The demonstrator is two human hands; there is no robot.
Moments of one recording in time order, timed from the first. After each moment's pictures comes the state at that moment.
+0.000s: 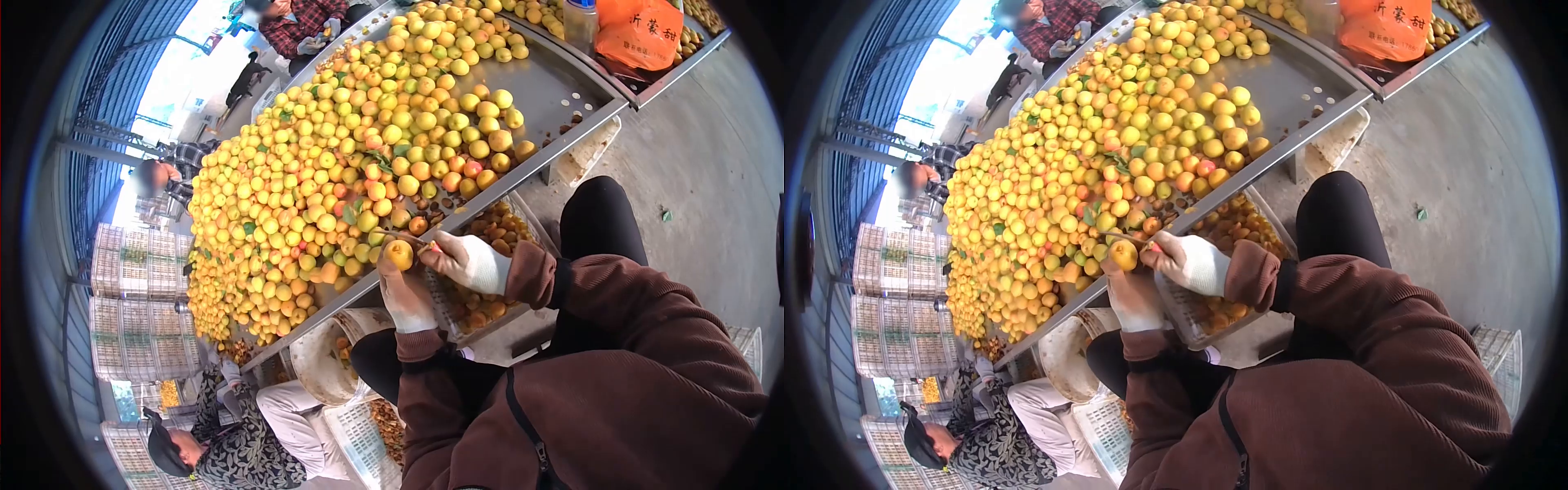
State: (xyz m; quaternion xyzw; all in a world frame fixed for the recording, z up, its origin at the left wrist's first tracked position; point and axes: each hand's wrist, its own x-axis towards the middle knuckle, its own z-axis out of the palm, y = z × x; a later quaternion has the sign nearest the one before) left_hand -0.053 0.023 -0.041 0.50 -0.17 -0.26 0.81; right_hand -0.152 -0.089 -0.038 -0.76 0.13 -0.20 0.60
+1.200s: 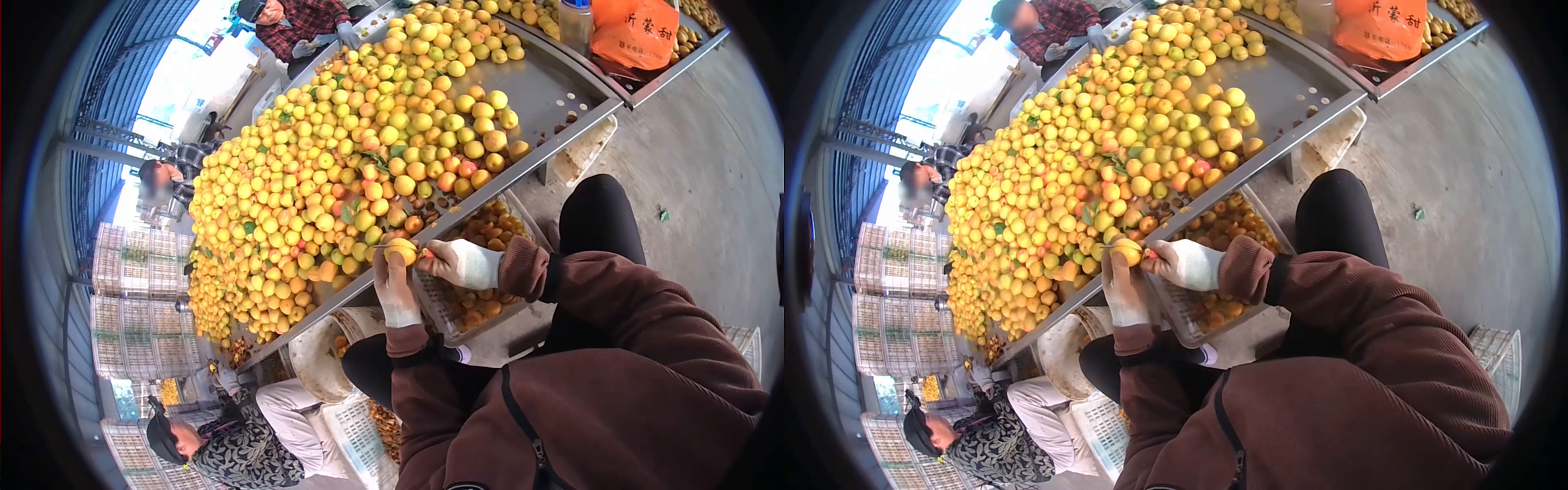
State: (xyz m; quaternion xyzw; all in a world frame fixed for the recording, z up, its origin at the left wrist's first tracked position) left_hand -0.041 0.028 -0.049 0.61 -0.27 -0.20 0.72; right_hand -0.145 -0.089 -0.061 -0.79 0.09 -0.17 0.58
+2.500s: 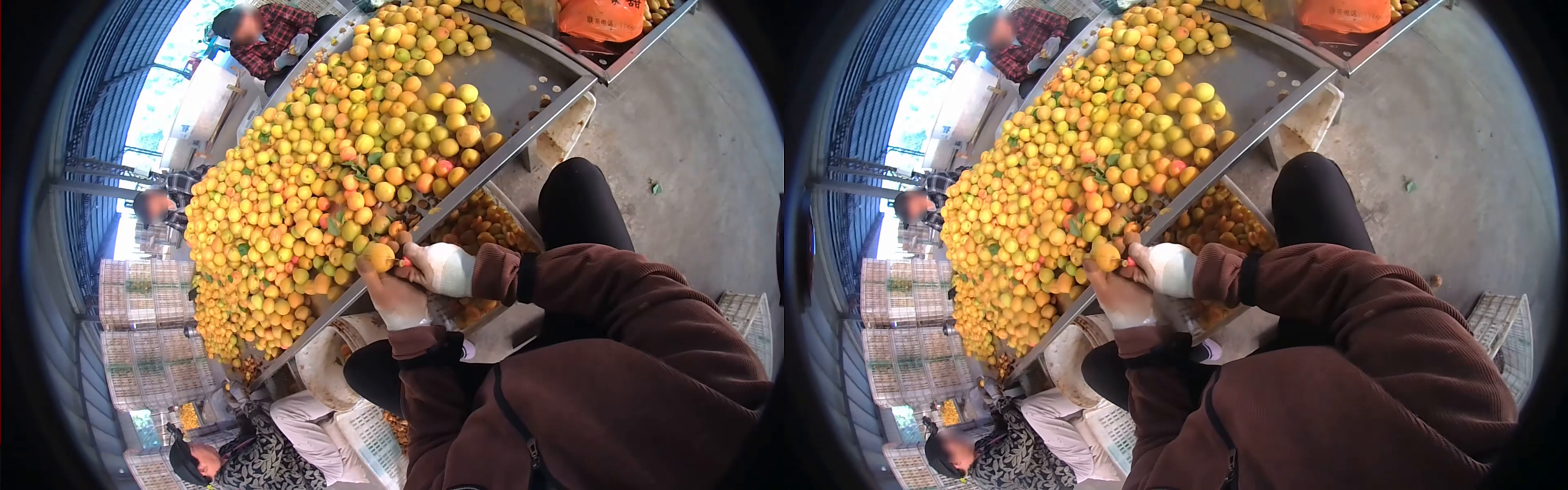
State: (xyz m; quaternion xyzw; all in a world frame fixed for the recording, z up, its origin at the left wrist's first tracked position) left_hand -0.067 0.005 -0.034 0.42 -0.10 -0.34 0.84; right_hand -0.141 -0.078 -0.069 -0.79 0.10 -0.21 0.56
